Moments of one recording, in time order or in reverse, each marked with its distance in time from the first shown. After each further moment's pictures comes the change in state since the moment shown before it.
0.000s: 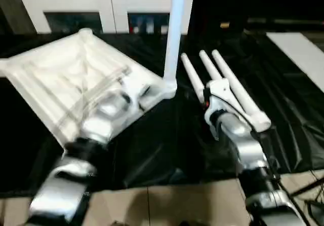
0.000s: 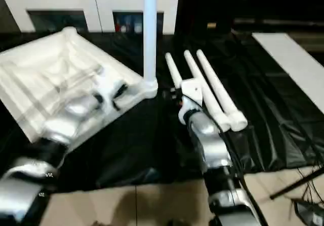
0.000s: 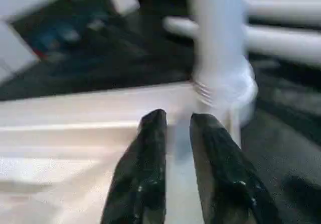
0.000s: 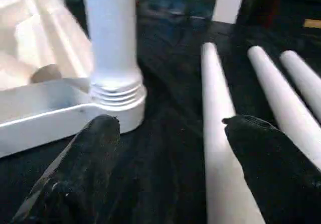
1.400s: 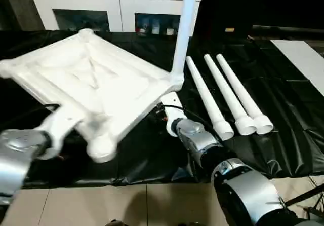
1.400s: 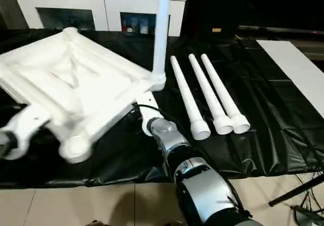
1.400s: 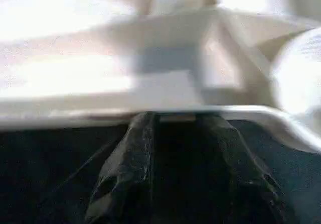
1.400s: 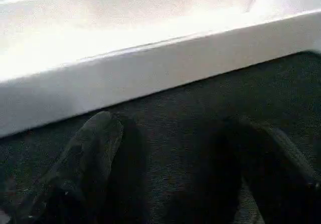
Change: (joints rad) left arm 0.503 0.471 0.056 -0.684 -0.049 0.609 -0.323; right arm -0.370 0.218 0.058 0.854 -0.077 -0.236 0.017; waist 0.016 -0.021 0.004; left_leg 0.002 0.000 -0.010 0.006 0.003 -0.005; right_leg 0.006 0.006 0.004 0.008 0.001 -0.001
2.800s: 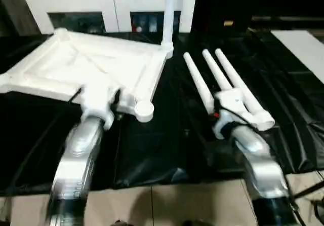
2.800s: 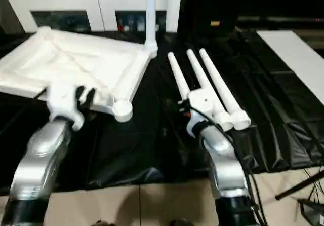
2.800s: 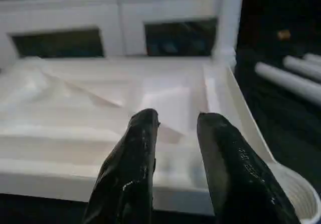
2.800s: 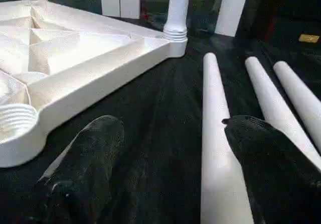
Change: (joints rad) left arm -0.022 -0.625 0.128 0.118 -0.063 -0.641 0.637; right arm 0.584 -0.220 -0.104 -1.269 0.024 0.398 0.027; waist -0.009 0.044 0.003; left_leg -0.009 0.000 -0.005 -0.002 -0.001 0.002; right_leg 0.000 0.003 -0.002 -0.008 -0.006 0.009
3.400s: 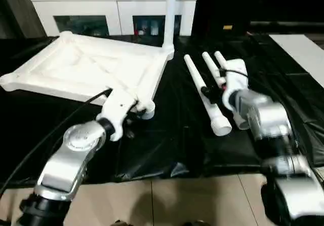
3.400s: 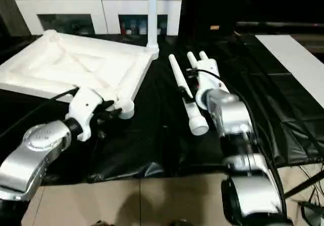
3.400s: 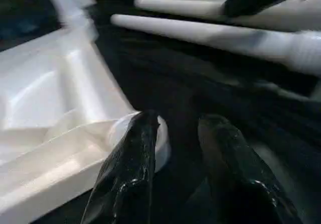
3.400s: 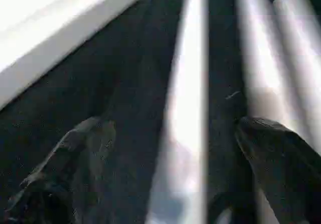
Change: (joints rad) left arm -0.109 0.279 -0.249 -0.096 -0.053 0.330 -0.430; right arm -0.560 -0.140 -0.033 0.687 0.032 0.294 0.114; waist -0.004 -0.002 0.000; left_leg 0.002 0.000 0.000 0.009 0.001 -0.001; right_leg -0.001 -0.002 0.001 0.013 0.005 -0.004
